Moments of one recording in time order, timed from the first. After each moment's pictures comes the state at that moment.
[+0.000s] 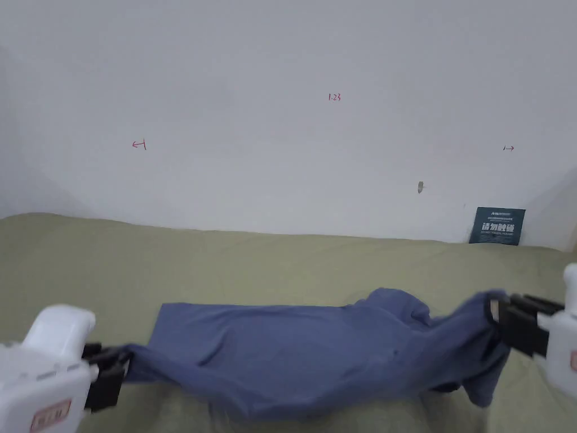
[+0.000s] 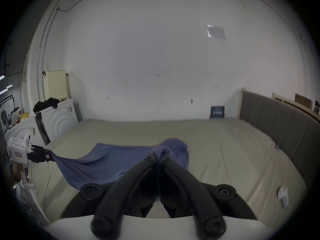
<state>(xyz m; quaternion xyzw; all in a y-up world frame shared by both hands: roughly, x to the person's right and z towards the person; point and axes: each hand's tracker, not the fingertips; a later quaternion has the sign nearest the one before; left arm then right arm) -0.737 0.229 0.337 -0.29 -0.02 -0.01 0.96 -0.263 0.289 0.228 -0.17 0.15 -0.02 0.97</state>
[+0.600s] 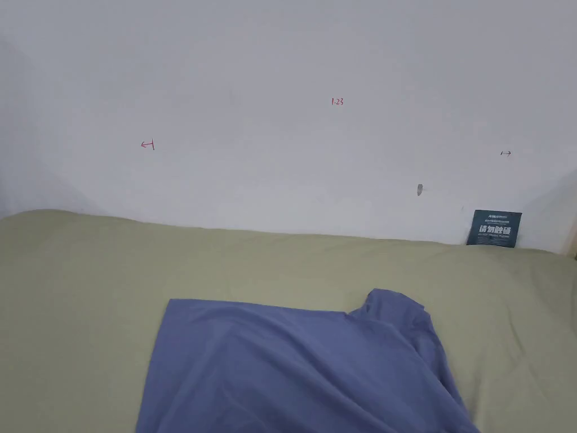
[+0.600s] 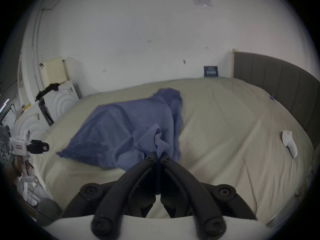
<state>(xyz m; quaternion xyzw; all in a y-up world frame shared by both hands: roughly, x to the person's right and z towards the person) -0.760 0.148 0.442 -0.35 -0.01 0.03 0.94 -0.203 0.169 0.330 -0.29 0.13 -0.04 0.95</state>
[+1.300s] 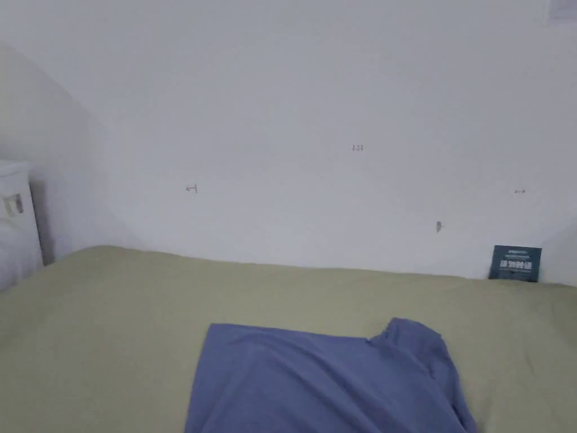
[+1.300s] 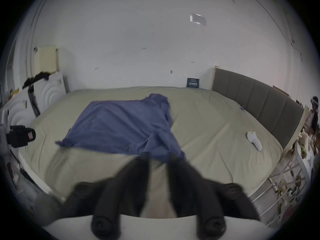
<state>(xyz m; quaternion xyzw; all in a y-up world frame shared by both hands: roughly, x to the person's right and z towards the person) -0.607 0.208 0.541 -0.27 0.08 0.06 0.96 -0.286 0.217 0.480 -0.25 0.05 0.04 0.97</state>
